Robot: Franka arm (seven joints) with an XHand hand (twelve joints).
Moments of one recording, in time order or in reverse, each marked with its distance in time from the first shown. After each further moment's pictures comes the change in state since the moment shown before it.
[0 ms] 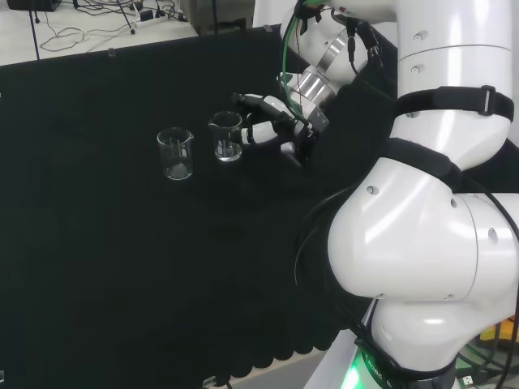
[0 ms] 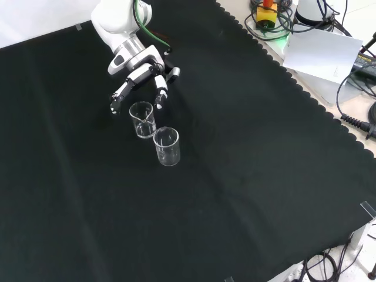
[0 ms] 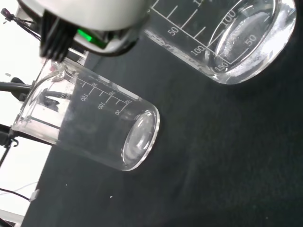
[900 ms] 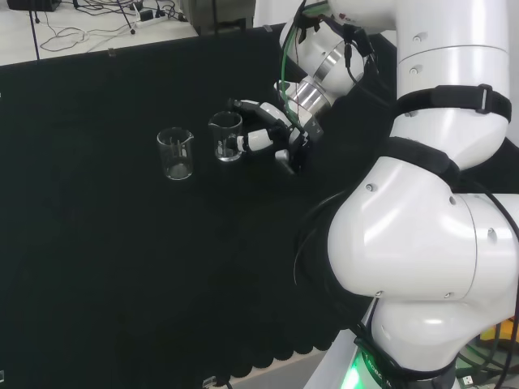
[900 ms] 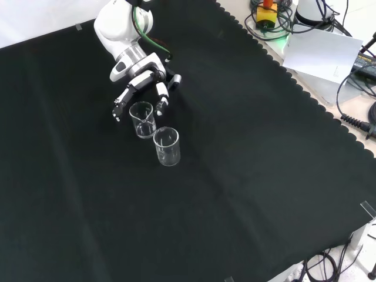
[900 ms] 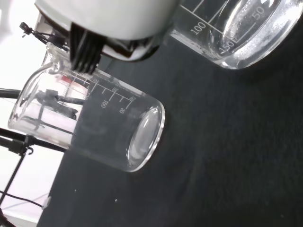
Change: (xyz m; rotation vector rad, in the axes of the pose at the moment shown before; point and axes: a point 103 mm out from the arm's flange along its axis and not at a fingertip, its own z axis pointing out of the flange) arm -0.007 0.008 0.018 -0.026 0.060 -0.027
